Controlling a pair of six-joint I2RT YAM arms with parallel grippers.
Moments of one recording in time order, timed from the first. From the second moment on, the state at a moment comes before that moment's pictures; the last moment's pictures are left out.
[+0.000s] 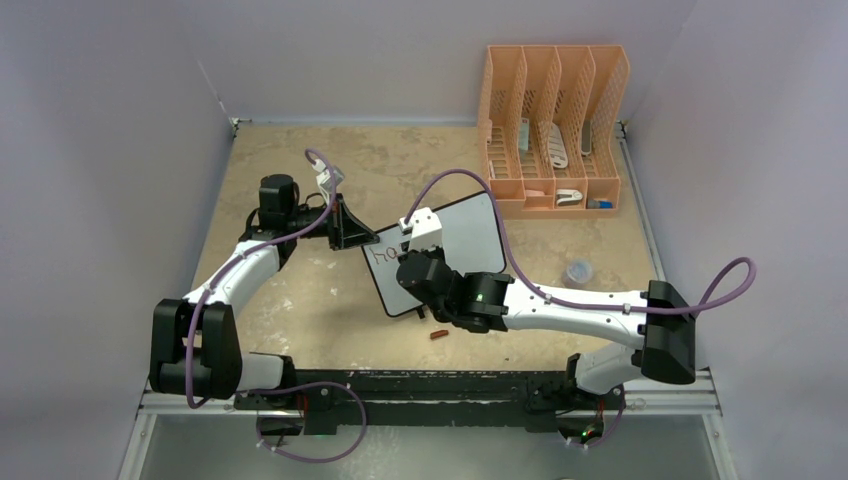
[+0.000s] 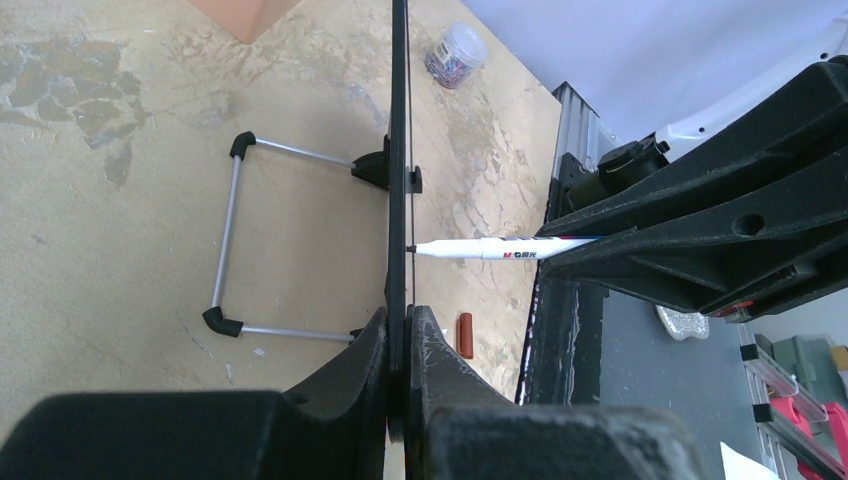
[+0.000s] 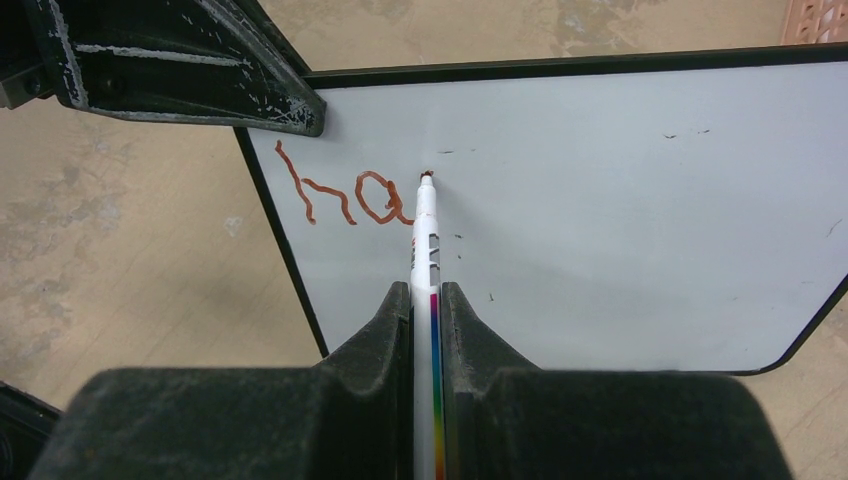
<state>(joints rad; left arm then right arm) -0.09 1.33 0.77 0.07 1.21 -0.15 1.26 1.43 1.11 -0.28 0.75 0.49</state>
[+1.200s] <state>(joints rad) -0.09 1.34 0.77 0.07 1.21 -0.15 1.25 1.43 1.09 -0.30 0.78 0.56</state>
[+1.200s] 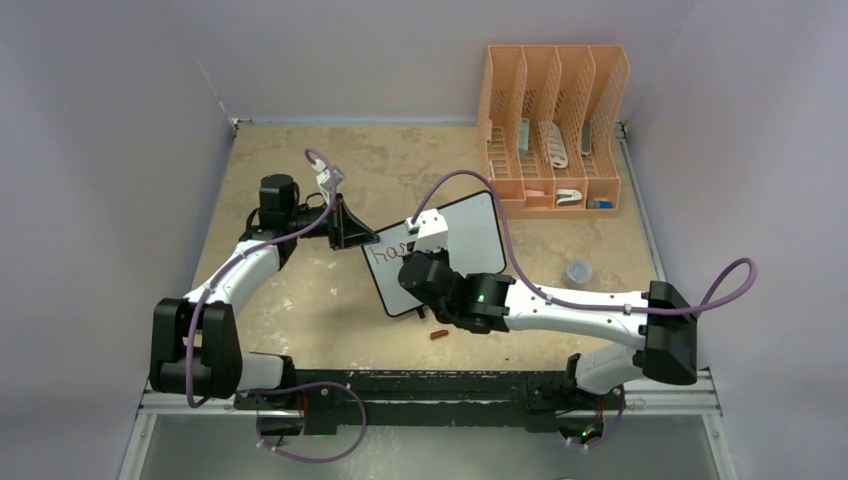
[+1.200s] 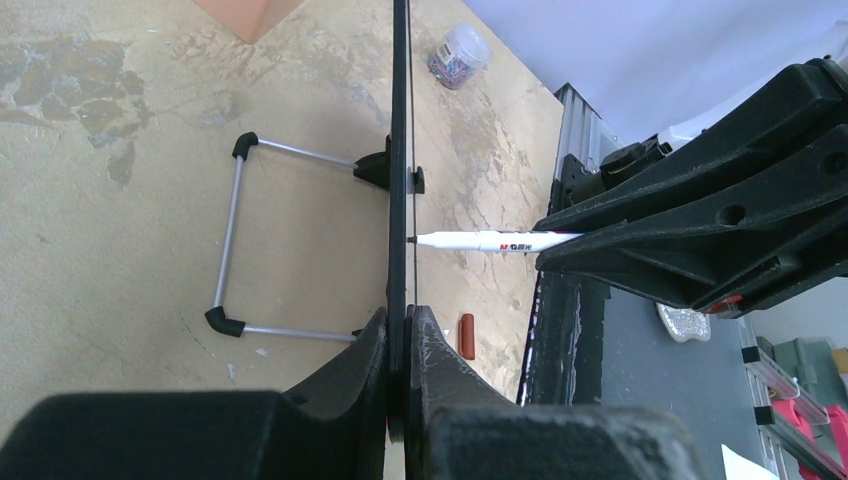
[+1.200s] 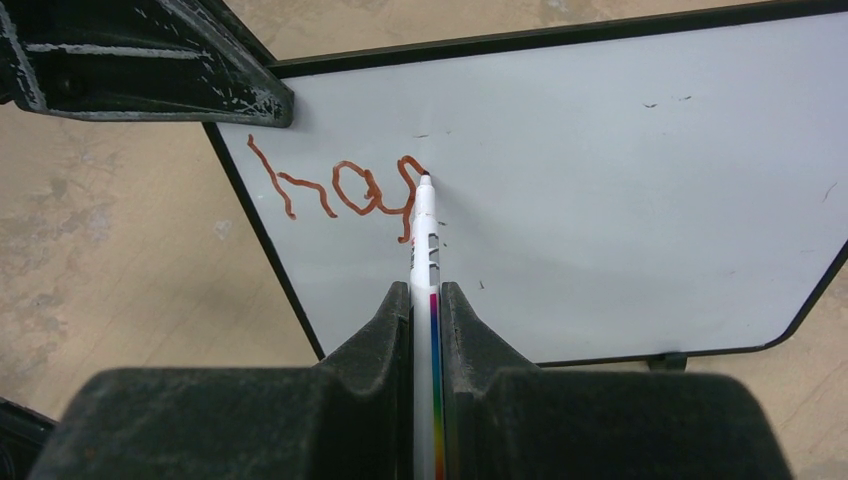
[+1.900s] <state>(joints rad) -0.09 1.34 0.77 0.07 1.21 -0.15 1.25 1.43 1.09 -0.31 0.78 0.57</state>
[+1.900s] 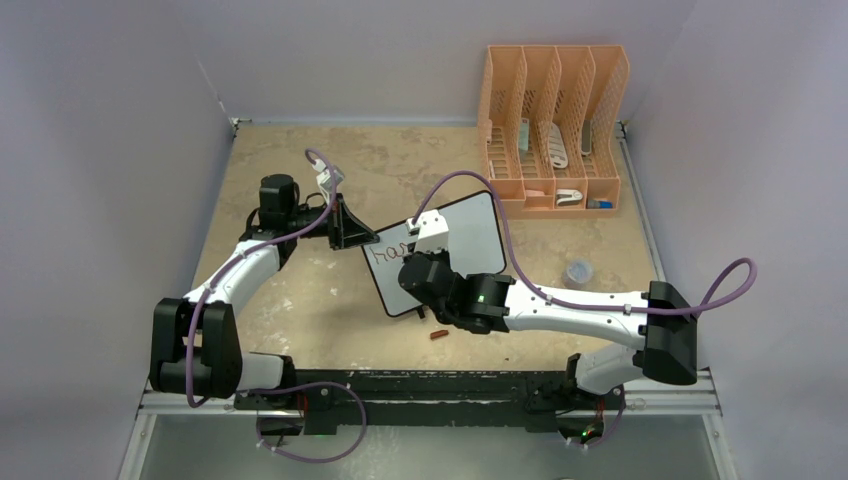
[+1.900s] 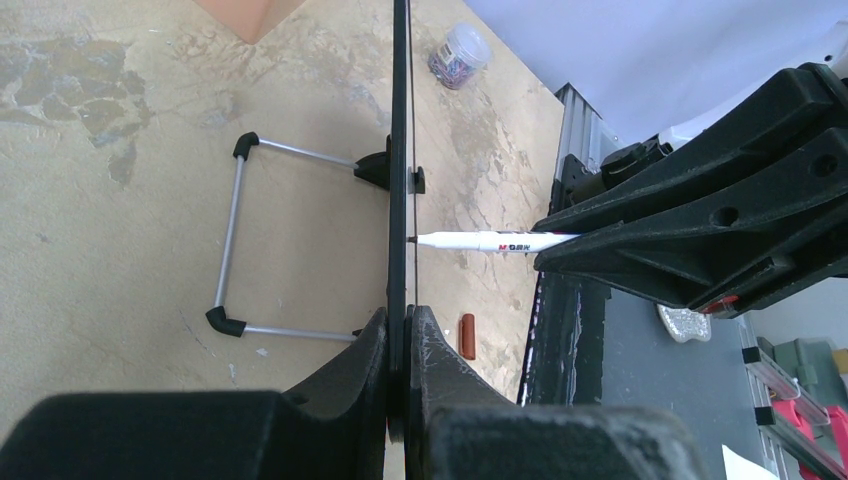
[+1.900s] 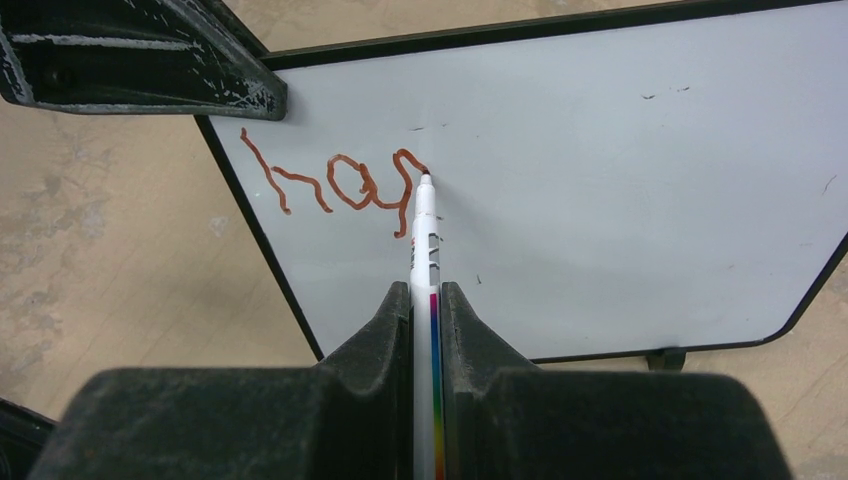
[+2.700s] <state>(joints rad) -0.09 1.34 0.77 0.07 1.21 -0.15 1.26 1.42 1.08 -0.33 0.75 0.58</state>
